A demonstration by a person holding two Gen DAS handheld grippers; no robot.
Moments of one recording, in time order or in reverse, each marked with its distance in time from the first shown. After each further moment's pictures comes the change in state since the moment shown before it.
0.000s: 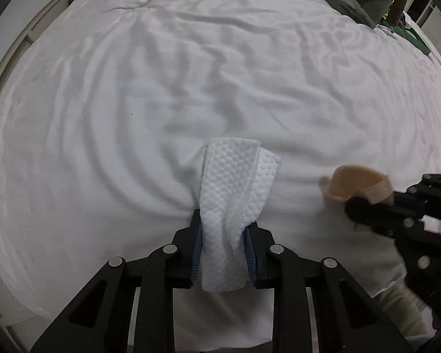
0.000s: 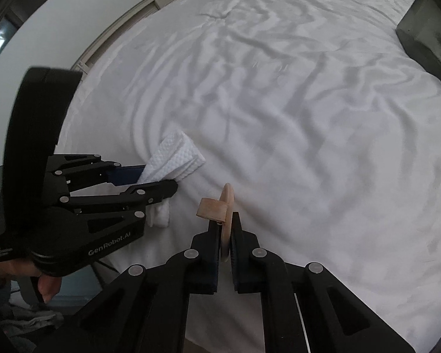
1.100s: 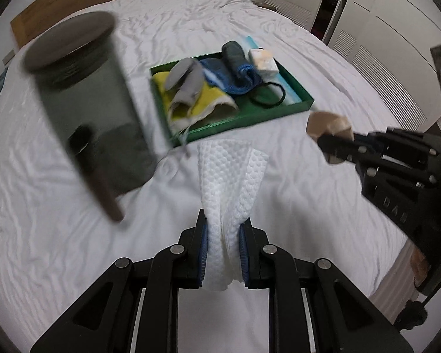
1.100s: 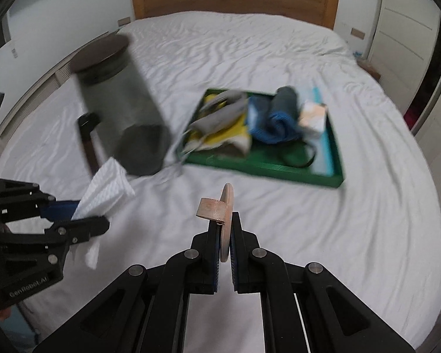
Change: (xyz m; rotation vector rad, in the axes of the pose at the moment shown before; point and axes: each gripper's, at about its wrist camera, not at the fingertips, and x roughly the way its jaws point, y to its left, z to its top) left arm -0.103 -0.374 0.242 0.258 -0.232 -0.223; right arm -0.256 -0.340 0.023 0.110 -0.282 -0.473
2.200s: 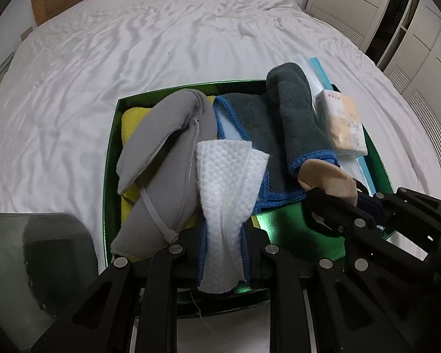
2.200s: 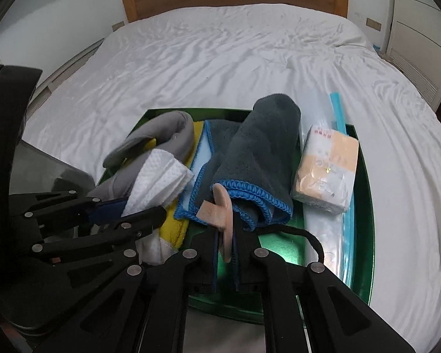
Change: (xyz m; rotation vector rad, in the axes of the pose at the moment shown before) left arm 0.174 0.014 0.149 -0.182 -0.043 0.096; right arm 0.254 -0.096 0.104 0.021 0.008 0.103
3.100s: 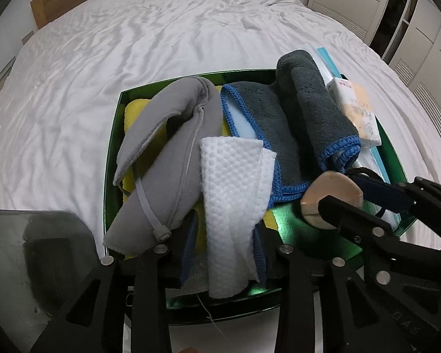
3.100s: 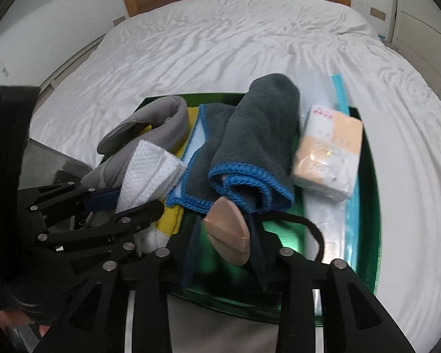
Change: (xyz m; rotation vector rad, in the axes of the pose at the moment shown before) left arm 0.011 -0.001 -0.004 0.015 0.007 0.035; right arm 0.004 -0.014 -0.003 0.010 0.035 0.037
